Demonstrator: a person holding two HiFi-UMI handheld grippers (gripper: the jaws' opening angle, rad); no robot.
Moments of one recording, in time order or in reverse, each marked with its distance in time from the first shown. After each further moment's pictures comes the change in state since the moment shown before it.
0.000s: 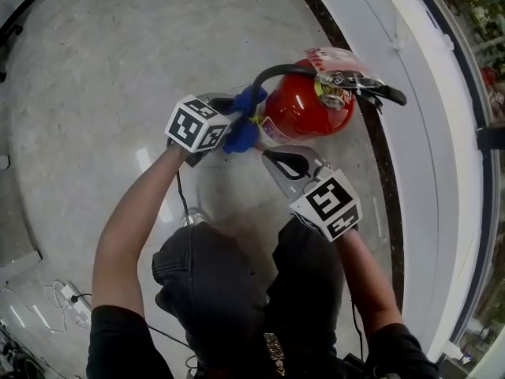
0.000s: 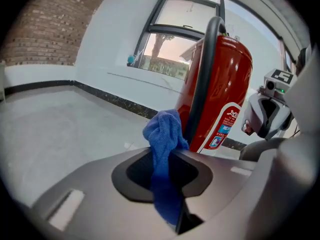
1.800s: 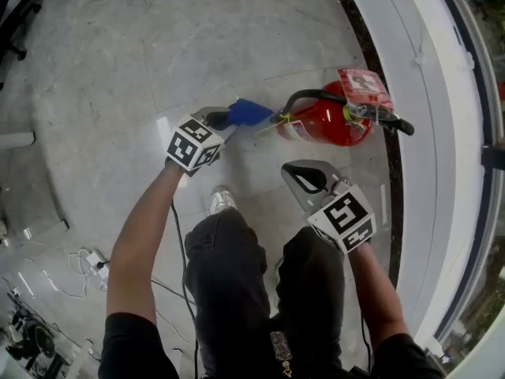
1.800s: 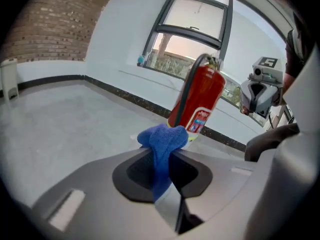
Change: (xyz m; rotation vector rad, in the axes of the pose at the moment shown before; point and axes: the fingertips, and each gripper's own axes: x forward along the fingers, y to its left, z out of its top) left arm -0.110 0.005 -0.033 -0.078 0.075 0.028; right arm -0.026 0.049 0.060 0.124 0.125 0.113
